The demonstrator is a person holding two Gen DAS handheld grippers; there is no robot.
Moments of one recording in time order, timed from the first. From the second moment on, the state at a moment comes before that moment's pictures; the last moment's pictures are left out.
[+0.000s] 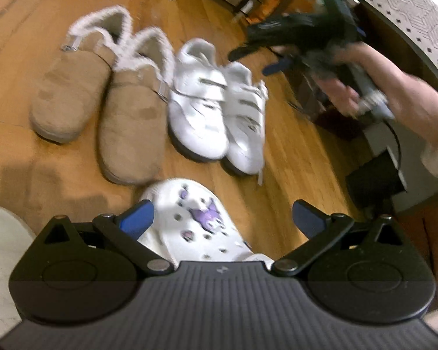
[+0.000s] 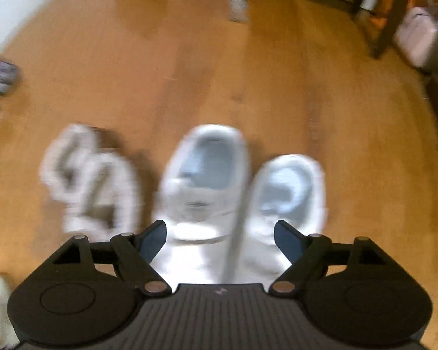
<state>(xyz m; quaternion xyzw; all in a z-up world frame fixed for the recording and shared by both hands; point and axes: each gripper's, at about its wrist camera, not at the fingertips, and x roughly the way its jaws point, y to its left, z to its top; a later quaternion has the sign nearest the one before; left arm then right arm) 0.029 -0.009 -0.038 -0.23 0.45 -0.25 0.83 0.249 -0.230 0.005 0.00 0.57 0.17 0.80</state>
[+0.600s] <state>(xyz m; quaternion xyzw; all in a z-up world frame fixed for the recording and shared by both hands) 0.032 0.033 -0.042 -0.22 0.46 -0.18 0.84 0.219 -0.164 -0.056 0.00 0.60 0.26 0.76</state>
